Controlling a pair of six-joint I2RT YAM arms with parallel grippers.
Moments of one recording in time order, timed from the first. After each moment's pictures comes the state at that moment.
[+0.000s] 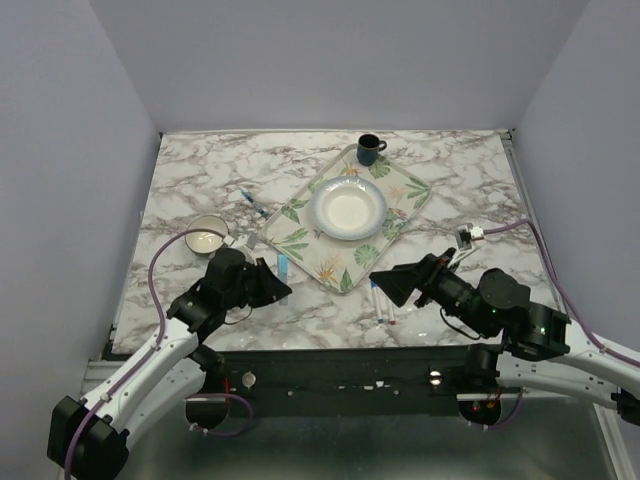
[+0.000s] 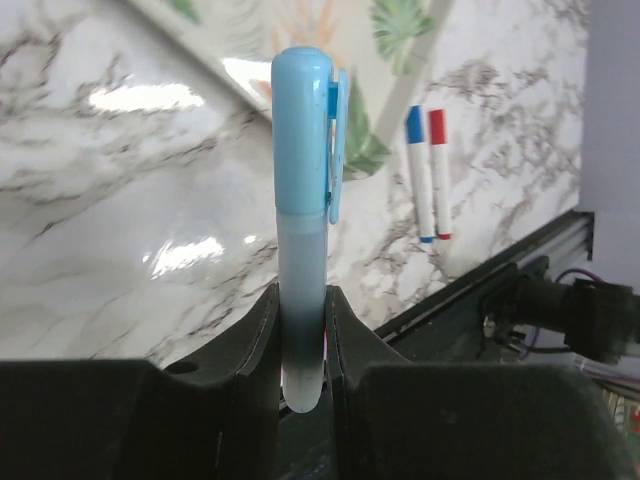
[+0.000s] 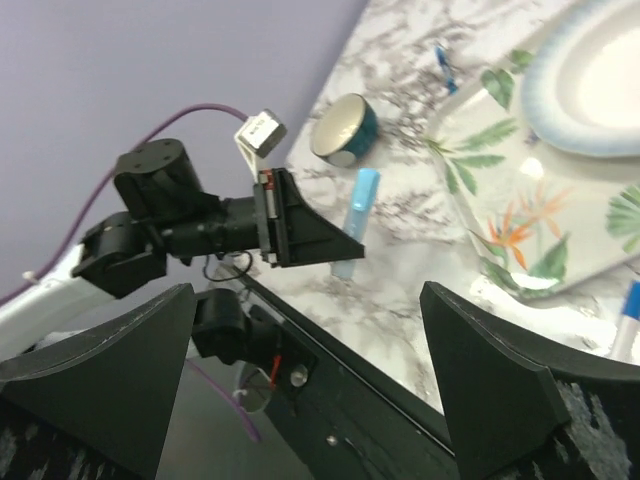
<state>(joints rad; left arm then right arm) -0.52 0.71 0.45 -0.31 0.26 -0.77 1.21 0.54 0.74 -0.24 0.41 0.76</state>
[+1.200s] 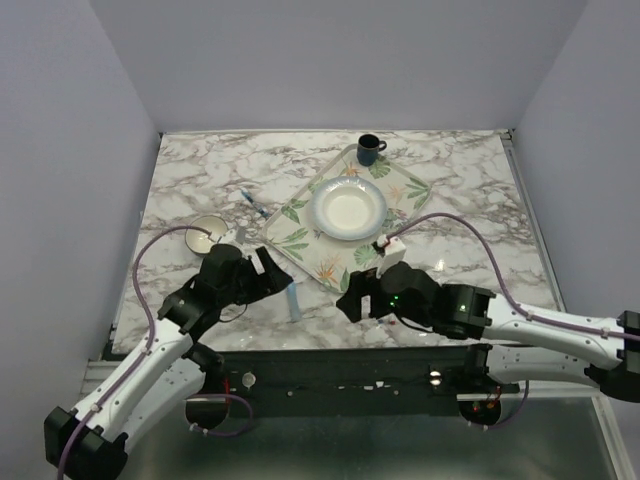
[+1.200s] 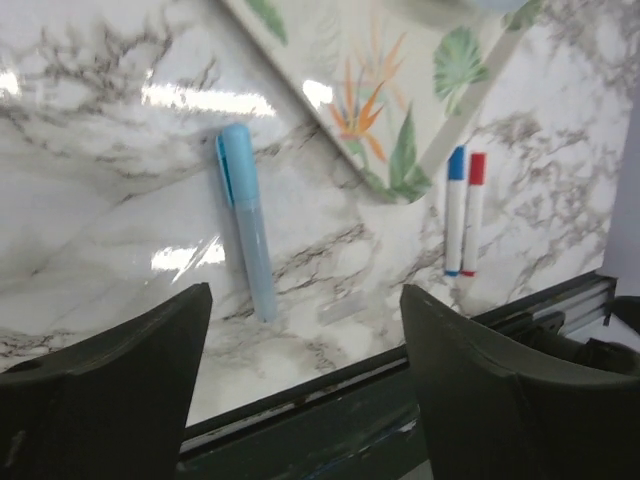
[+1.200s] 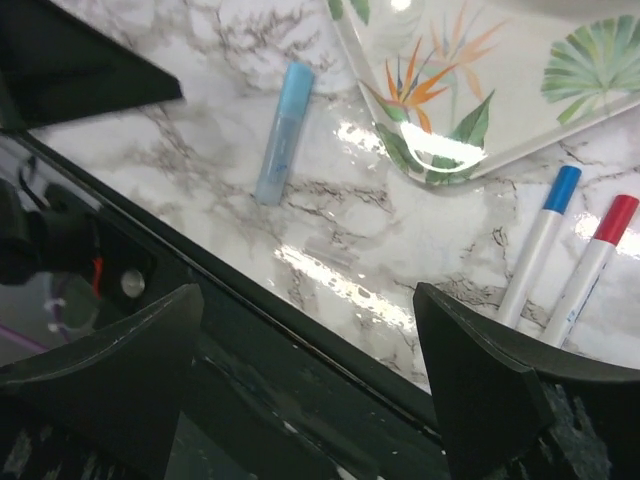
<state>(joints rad) -0.52 0.69 0.47 -0.47 0.10 -0.86 1.21 0.94 0.77 -0.41 0.36 0.75</state>
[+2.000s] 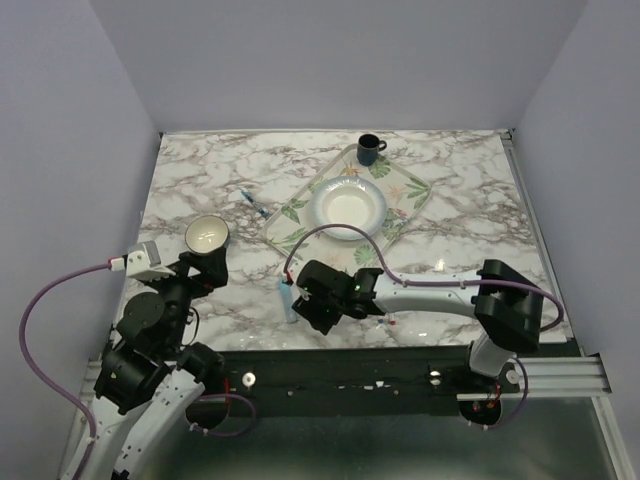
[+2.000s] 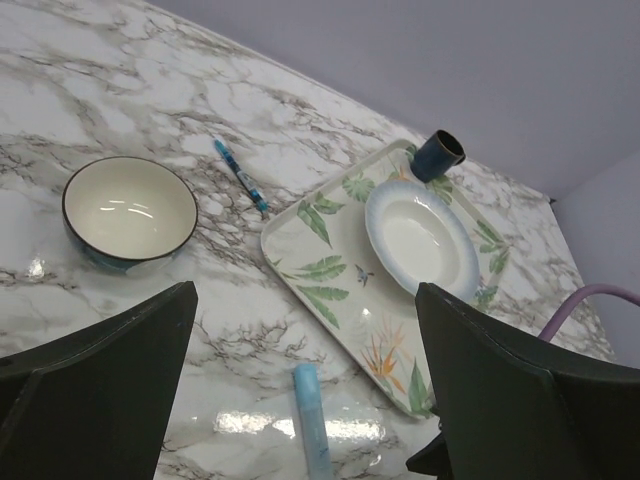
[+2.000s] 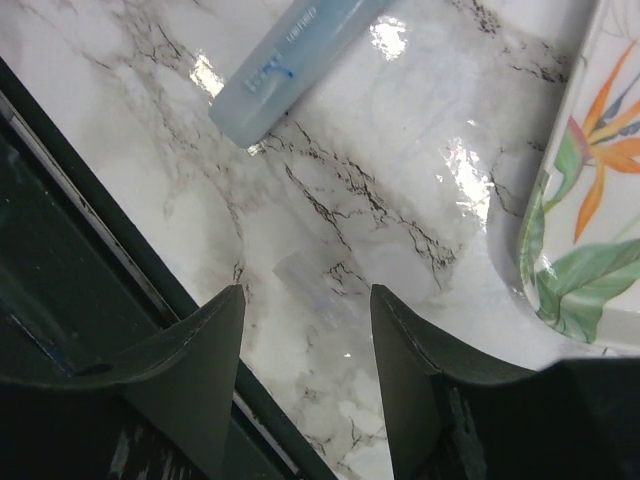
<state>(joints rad) -0.52 0.18 0.69 -0.60 -0.45 -0.56 1.21 1.67 1.06 -0.39 0.05 0.17</state>
